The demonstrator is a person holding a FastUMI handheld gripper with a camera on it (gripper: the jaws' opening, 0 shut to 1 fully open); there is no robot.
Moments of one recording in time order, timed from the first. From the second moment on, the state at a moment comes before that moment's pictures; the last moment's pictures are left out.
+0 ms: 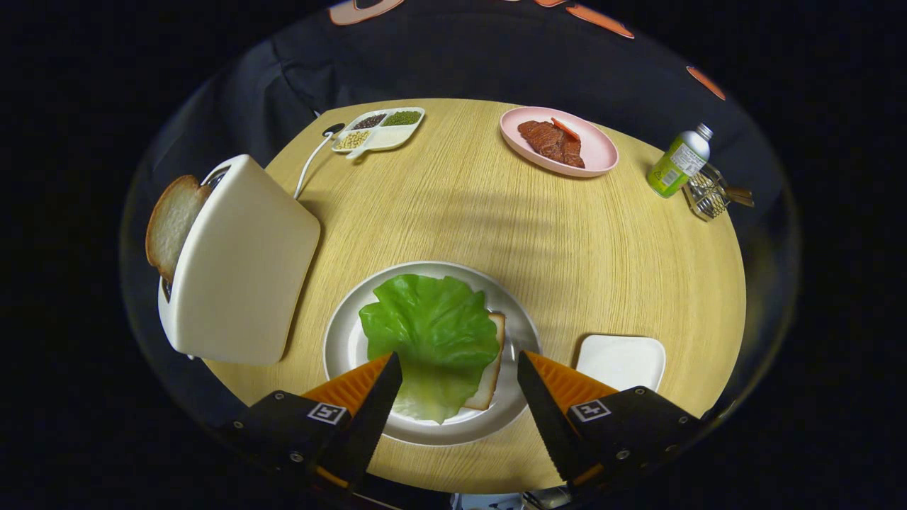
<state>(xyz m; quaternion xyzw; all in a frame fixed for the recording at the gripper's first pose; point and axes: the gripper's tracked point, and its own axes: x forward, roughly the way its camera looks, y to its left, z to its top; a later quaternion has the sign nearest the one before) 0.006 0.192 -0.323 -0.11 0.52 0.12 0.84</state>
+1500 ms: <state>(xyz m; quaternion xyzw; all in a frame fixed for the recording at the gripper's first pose) 0.021 0.421 -0.185 -0.09 0.47 0.19 0.86</state>
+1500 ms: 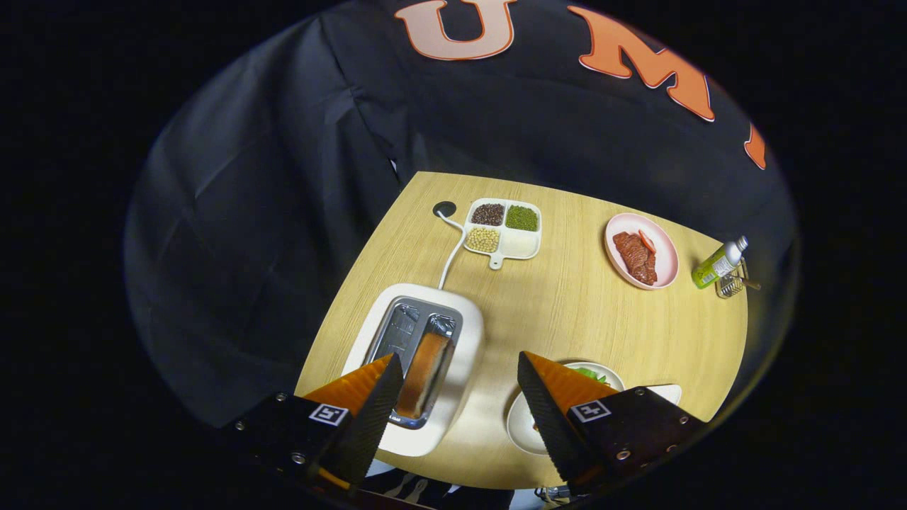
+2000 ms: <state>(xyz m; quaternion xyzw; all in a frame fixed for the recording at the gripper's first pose) 0.025 0.439 -0.217 -0.10 0.49 0.17 0.85</state>
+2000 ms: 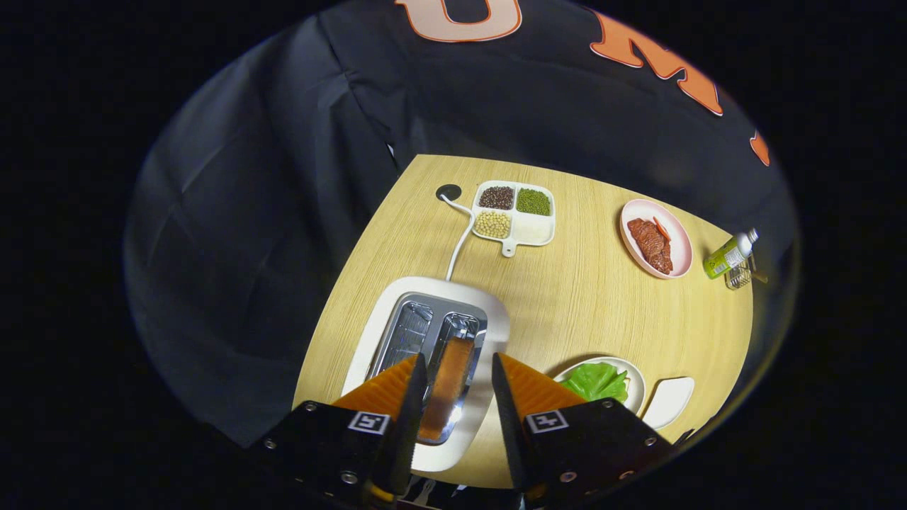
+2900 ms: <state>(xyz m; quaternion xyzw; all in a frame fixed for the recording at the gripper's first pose) 0.023 0.445 -0.168 -0.04 0.46 0.18 0.87</state>
